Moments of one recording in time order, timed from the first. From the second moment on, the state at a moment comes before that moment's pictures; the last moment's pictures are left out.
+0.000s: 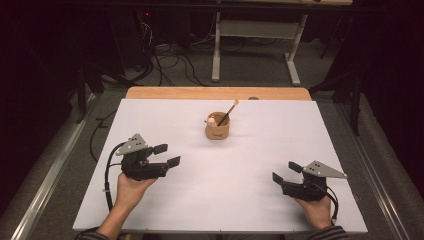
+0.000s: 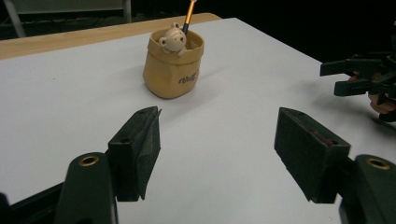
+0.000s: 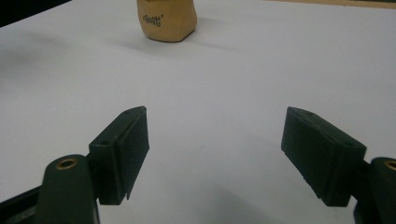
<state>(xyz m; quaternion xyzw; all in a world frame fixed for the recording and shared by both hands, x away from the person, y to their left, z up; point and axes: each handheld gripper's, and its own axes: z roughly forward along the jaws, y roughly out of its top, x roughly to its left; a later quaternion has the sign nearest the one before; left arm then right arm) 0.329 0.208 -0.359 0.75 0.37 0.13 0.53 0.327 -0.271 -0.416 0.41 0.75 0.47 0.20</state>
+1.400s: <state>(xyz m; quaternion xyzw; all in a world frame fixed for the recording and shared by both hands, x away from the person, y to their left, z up) 0.322 0.200 -0.387 0.75 0.39 0.10 0.53 0.326 -0.270 -0.416 0.41 0.75 0.47 0.20</state>
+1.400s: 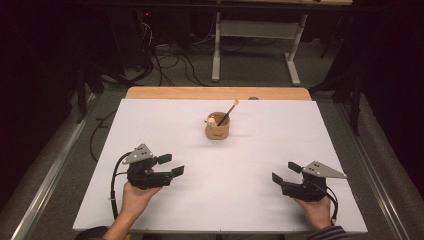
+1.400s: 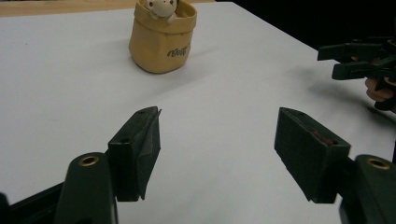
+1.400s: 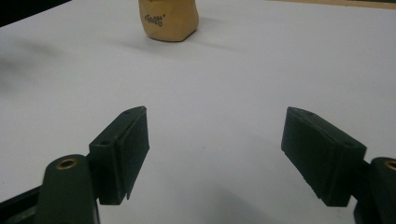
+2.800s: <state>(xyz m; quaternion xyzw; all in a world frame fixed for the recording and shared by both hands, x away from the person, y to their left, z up) 0.326 0.214 -0.407 0.74 0.43 0.13 0.50 0.326 -0.271 -0.415 0.41 0.75 0.48 0.20</state>
